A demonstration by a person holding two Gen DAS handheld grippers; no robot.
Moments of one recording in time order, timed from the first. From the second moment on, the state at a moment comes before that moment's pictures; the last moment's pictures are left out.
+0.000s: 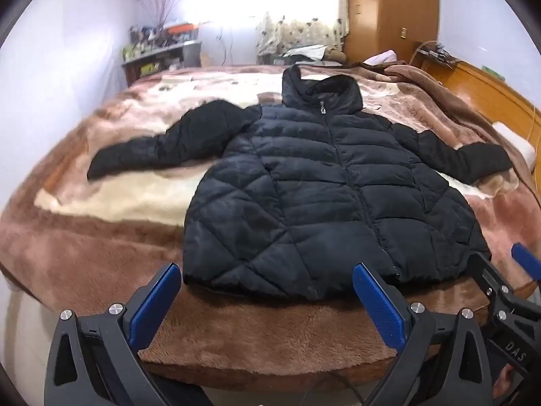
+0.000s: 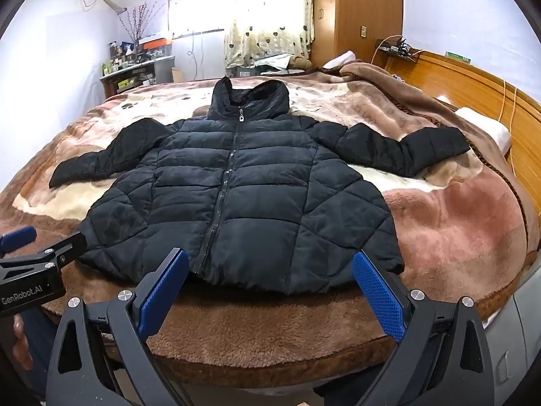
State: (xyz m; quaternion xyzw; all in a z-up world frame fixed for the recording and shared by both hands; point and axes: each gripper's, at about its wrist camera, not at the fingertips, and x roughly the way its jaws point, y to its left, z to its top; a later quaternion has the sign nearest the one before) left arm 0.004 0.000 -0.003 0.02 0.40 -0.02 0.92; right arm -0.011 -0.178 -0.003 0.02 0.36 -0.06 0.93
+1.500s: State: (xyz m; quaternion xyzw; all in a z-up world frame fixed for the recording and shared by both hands) left arm 0.004 0.003 0.014 0.01 0.40 -0.01 0.92; right arm -0.005 -0.178 0.008 0.00 0.35 -0.06 0.93
